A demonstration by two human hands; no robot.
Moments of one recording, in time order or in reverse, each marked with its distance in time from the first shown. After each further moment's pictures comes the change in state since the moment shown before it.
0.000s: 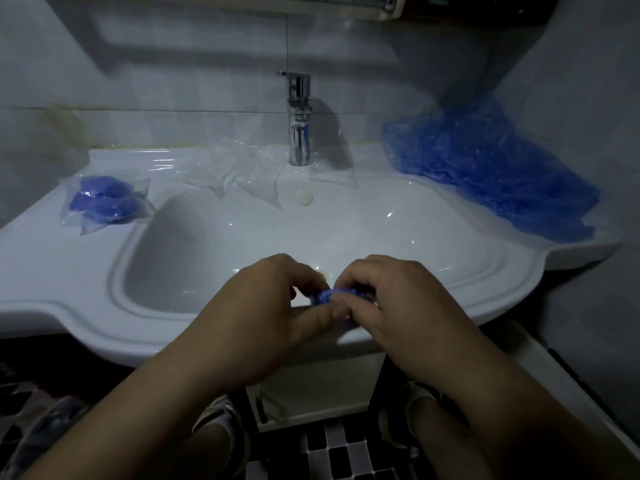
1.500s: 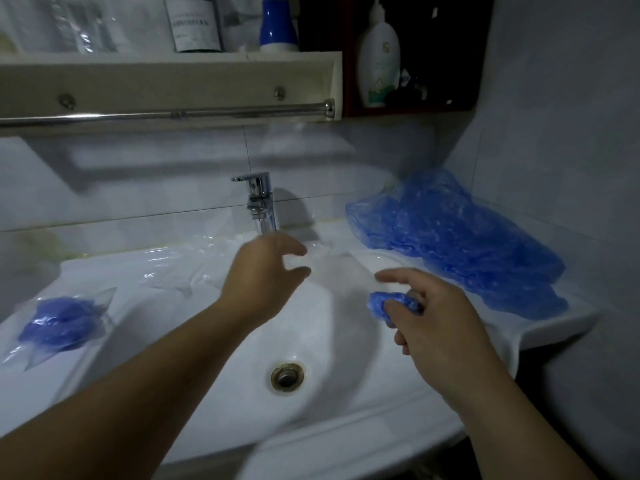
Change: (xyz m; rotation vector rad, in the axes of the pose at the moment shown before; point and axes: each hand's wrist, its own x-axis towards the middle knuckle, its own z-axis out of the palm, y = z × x) left_hand 0.174 0.013 0.000 0.088 0.375 0.135; right_hand 0.040 0.065 -0.064 0.544 0.399 0.339
